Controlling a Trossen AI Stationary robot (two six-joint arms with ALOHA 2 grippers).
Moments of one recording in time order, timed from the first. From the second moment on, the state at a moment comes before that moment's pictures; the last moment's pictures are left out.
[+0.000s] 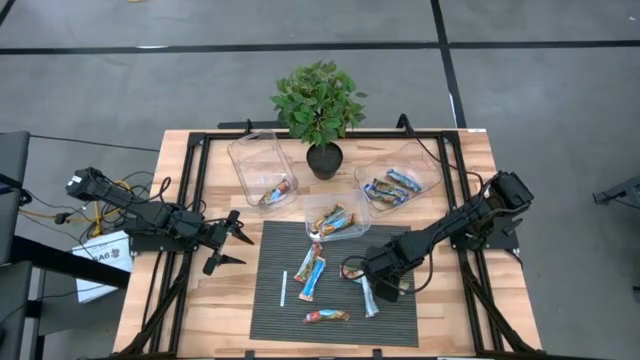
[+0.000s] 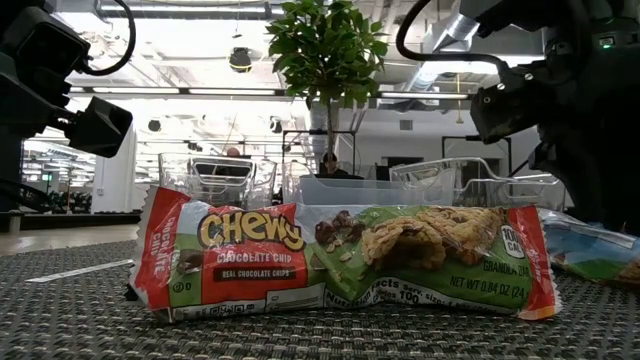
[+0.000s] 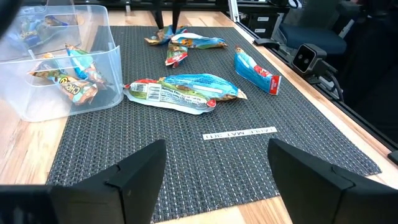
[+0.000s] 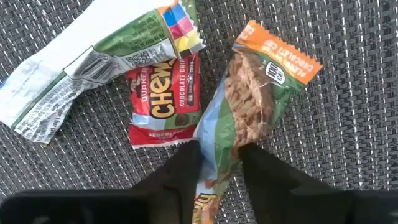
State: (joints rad) left arm -0.36 0.35 0.02 0.01 -0.01 -0.12; right arm 0.44 1.72 0.99 -0.74 -0.10 0.75
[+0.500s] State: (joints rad) left arm -0.36 0.35 0.02 0.01 -0.01 -0.12; right arm 0.44 1.72 0.99 -0.73 -0.11 0.76
